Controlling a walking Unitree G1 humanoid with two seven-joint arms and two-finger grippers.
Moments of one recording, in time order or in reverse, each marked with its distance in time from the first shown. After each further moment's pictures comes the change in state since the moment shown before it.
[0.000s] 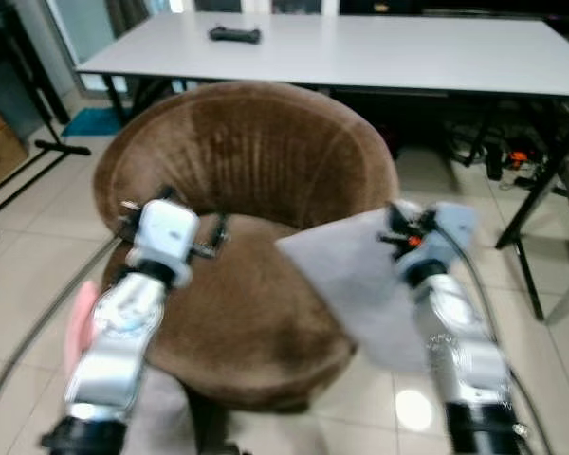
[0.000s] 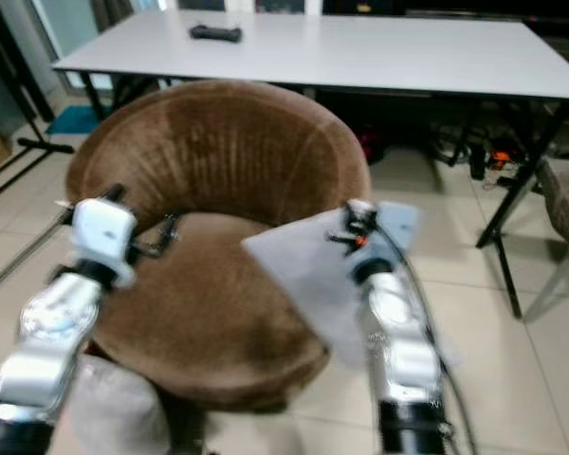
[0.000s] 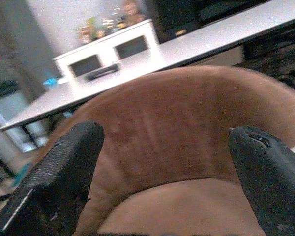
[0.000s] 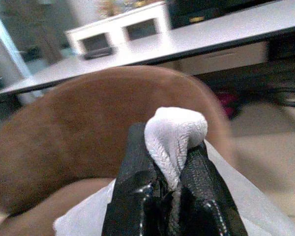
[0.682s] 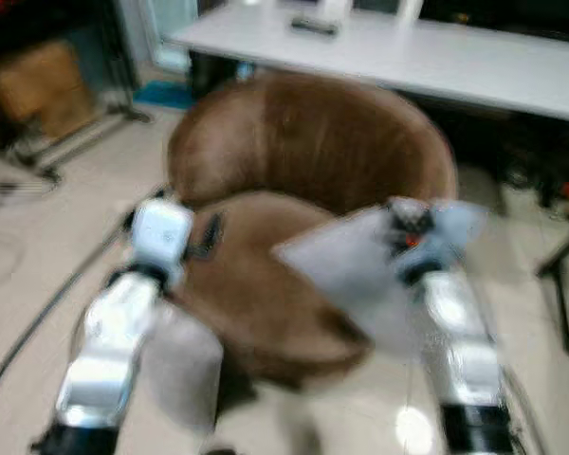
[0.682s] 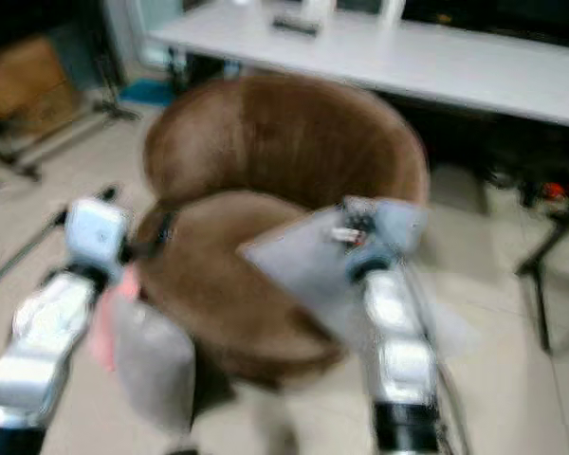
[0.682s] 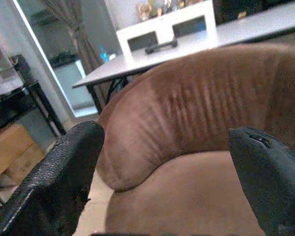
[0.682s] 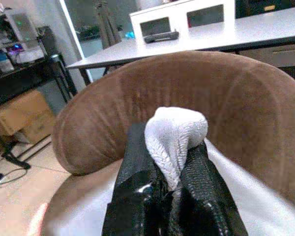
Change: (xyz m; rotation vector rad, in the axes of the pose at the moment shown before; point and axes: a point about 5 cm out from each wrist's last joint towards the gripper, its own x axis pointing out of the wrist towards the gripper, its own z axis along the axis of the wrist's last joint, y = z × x) left arm -0.007 0.017 -0.006 0.015 0.036 0.068; right arm 0.002 0.024 -0.004 0.028 0.014 0.079
